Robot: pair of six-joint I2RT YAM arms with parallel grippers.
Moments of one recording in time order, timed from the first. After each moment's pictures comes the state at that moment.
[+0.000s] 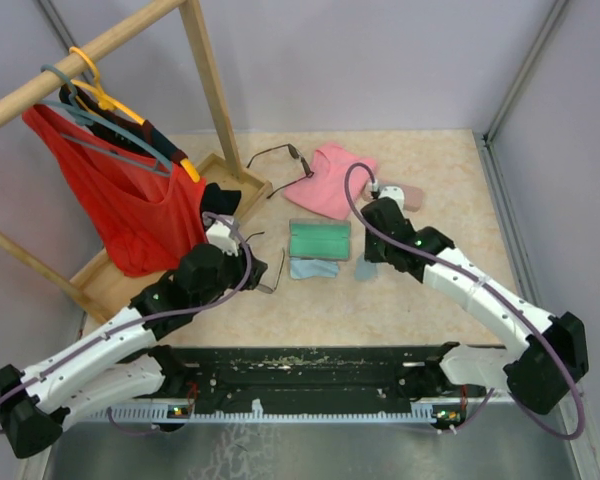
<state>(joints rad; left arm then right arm) -0.83 0.83 0.64 -0.25 -0.27 -0.48 0.61 1.19 0.97 -0.67 0.35 0.49</state>
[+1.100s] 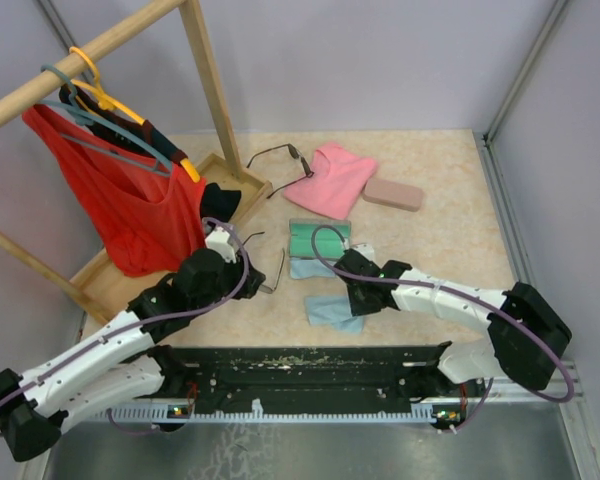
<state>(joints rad) -0.83 0.78 0.62 -0.35 -0.24 -0.54 0.88 1.30 0.72 -0.63 0.22 0.63</state>
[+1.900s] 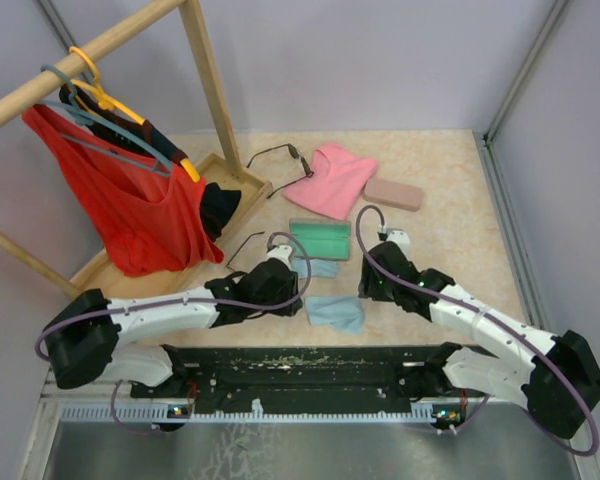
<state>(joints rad) -1.04 1.30 0.63 -0.12 -0.18 -0.69 0.71 1.03 0.61 -0.52 0.26 0.67</state>
